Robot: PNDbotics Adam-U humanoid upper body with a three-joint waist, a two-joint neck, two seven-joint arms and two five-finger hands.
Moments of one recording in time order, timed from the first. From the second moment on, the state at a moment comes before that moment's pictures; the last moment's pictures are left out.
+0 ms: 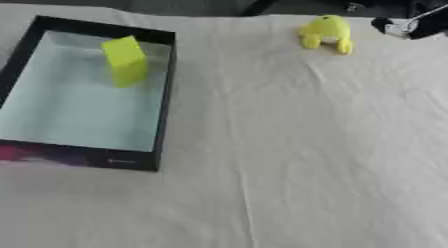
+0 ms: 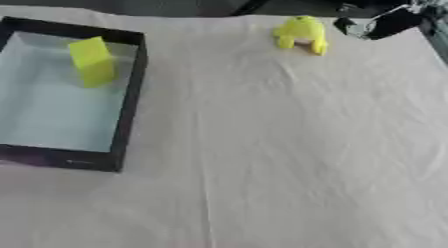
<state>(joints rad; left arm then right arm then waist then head) -0.13 0.25 0.55 -1.79 0.15 -0.22 0.13 -0.57 -1.12 -0.06 -1.26 0.02 -0.33 0.39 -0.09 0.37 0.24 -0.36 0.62</state>
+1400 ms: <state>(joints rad) -0.18 0.25 0.55 -1.78 0.14 -0.23 0.12 -0.64 -1.09 -0.08 -1.13 0.22 -0.34 0.45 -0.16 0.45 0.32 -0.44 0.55</state>
